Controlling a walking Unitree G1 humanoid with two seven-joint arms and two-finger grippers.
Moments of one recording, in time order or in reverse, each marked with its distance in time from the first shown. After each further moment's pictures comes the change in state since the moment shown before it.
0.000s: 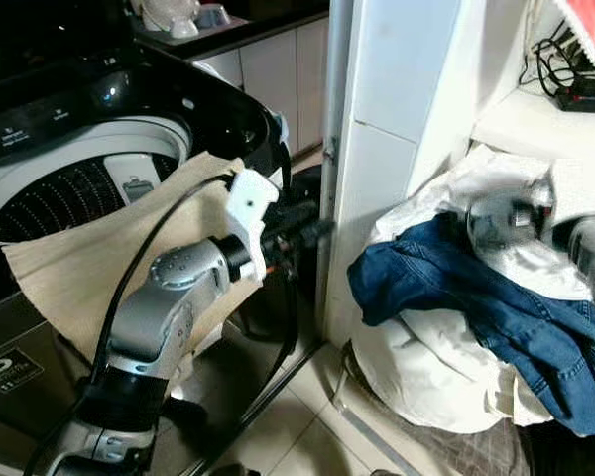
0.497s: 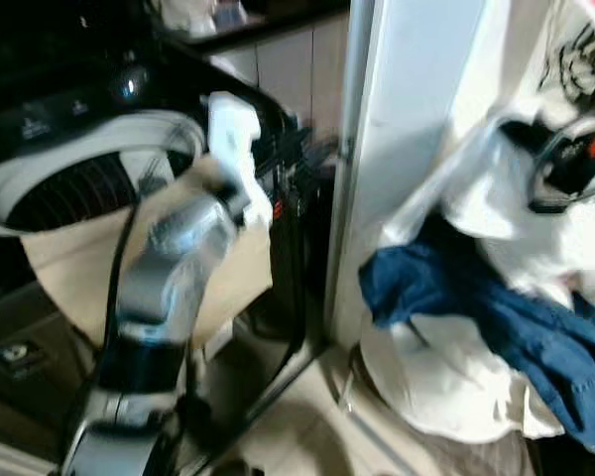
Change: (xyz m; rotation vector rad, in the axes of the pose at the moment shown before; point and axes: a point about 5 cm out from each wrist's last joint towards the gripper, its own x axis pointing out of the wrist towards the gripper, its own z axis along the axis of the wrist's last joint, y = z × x) left arm 0.015 0.003 0.071 0.037 -0.355 0.031; right arm -0.092 0.040 0.086 0.123 -0.418 0.624
